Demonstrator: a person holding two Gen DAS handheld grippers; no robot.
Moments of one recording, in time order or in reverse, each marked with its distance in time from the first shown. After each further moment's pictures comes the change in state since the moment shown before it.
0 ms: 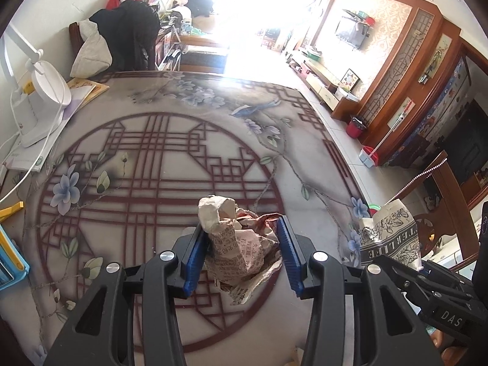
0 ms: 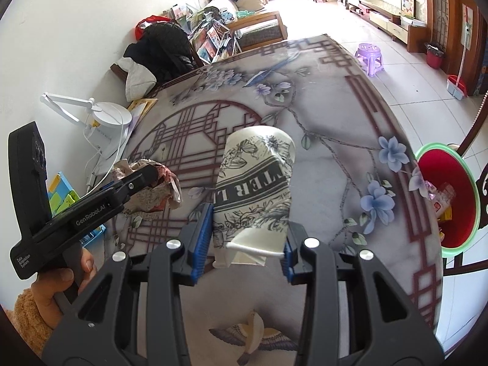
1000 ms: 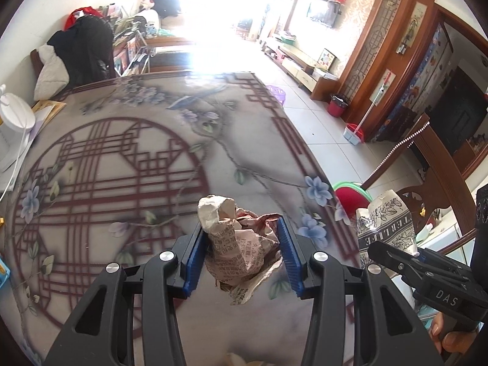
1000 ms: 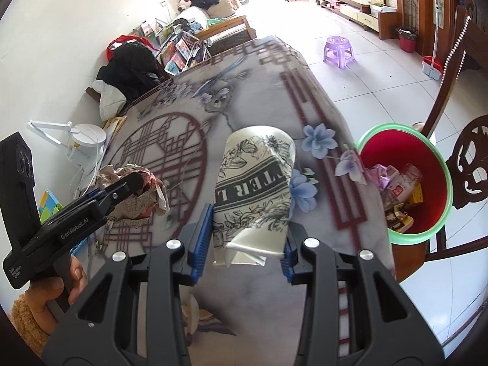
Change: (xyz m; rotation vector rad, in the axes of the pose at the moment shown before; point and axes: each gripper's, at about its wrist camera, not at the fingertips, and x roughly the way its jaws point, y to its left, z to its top) left arm 0.020 -0.117 -0.018 0.129 0.039 -0.029; right arm -0.043 -0.107 -0.012 0.109 -0.025 -0.052
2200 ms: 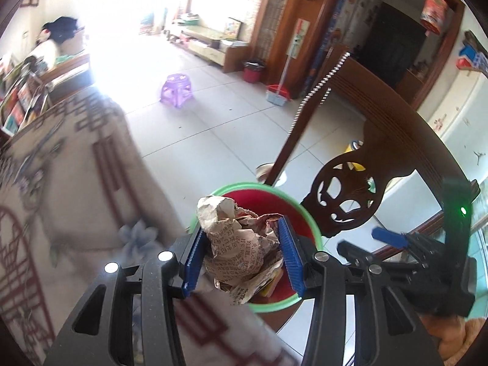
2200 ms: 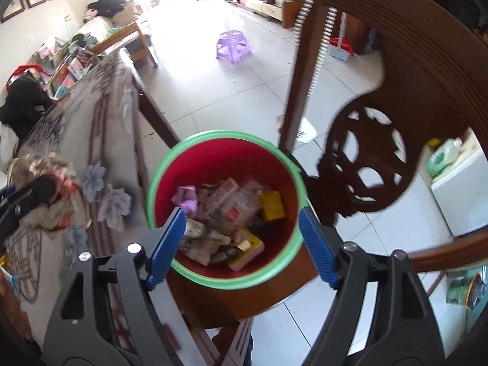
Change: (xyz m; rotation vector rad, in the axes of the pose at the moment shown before) left arm 0.118 -0.245 0.039 0.346 0.095 -0.261; right arm -0.020 -0.237 0.030 0.191 -0.002 -0.413
